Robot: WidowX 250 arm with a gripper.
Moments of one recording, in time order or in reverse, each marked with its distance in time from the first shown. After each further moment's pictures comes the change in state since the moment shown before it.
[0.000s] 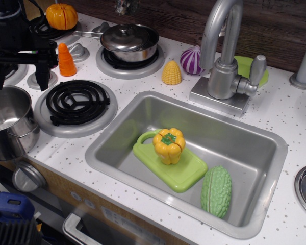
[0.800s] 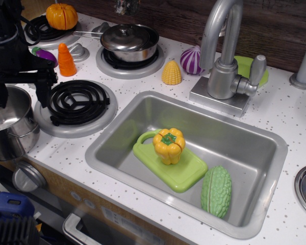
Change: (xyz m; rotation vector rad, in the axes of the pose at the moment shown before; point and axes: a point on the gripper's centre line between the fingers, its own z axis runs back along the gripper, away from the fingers) arm -0.008 0.002 -0.031 -0.064 0.006 -0.011
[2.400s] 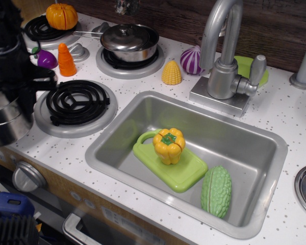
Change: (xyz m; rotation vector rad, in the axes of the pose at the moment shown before) arm 0.004 -0.002 -0.010 -0.016 0.004 -0.038
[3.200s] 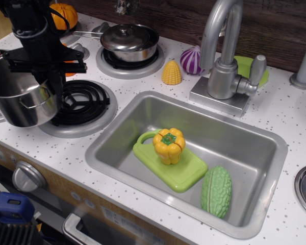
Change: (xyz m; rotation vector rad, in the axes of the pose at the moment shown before) arm 0.016 -0.040 0.018 -0.064 -0.099 -0.069
